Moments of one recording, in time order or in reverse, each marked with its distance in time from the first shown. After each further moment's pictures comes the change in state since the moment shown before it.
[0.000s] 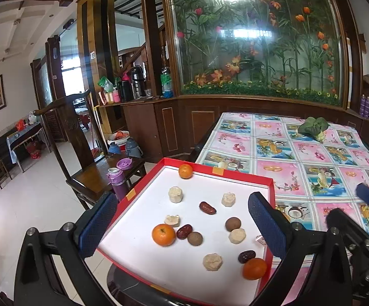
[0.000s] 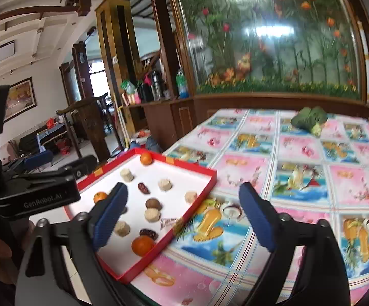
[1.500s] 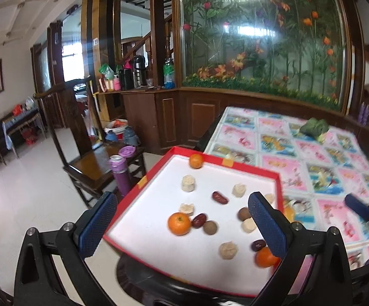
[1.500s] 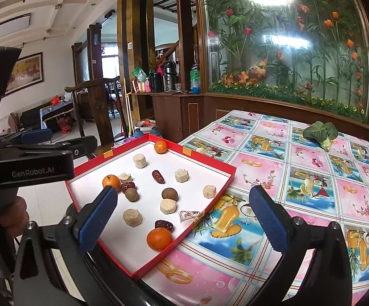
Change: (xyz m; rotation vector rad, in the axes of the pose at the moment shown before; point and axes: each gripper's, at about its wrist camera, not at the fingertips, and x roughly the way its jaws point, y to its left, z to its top) left arm -0.003 0.042 -0.006 -0.080 0.032 -0.065; right arm 0.013 0.044 -0.014 -0.139 0.039 0.006
